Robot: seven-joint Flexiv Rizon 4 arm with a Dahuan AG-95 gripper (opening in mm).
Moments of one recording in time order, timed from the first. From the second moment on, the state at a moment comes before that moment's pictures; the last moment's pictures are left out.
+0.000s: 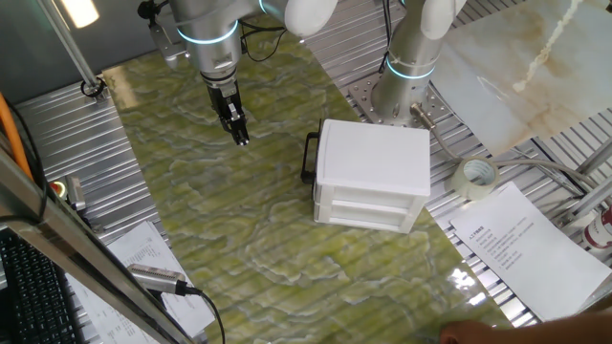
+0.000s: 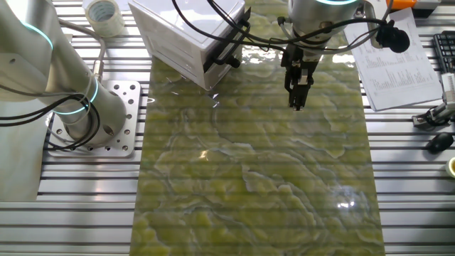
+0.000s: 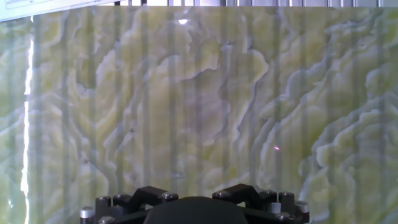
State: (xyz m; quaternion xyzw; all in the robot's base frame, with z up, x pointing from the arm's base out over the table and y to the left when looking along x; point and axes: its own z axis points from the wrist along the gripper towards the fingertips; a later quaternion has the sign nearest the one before) arm 0.500 0.000 0.170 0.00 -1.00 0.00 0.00
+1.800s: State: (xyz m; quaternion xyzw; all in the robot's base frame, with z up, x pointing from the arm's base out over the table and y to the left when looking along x) arm 0.497 -0.007 0.175 -0.03 -1.00 0.04 -0.05
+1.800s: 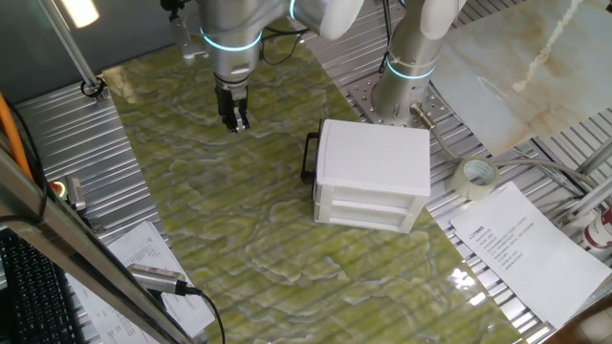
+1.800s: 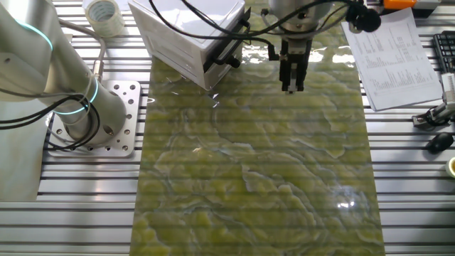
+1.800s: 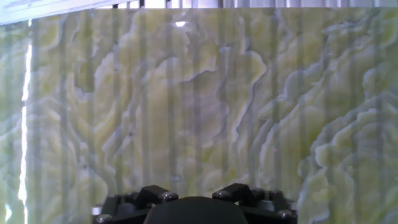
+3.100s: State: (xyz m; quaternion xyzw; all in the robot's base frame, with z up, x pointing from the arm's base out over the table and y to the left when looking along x) arm 0.496 -0.003 0.181 0.00 -1.00 0.02 -0.05
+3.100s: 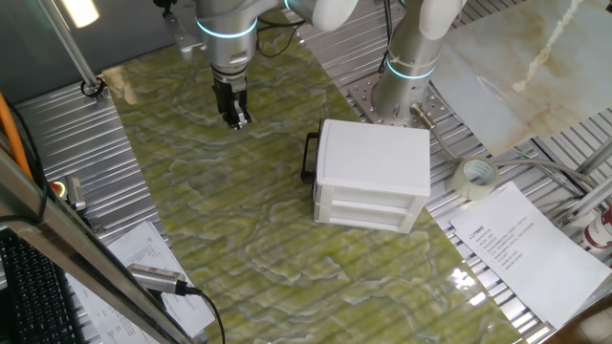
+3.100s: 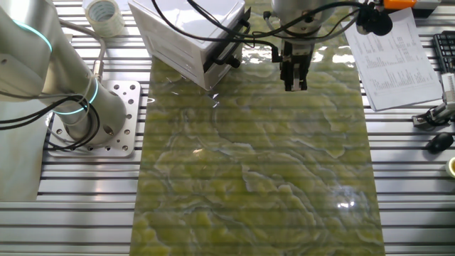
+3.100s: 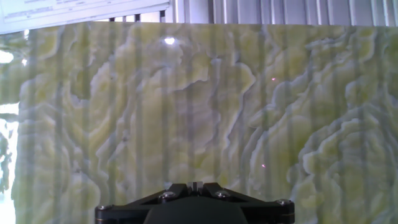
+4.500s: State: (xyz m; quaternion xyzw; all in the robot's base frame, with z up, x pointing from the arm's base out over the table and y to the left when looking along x) arm 0.496 -0.002 0.183 0.01 -1.00 0.02 -0.04
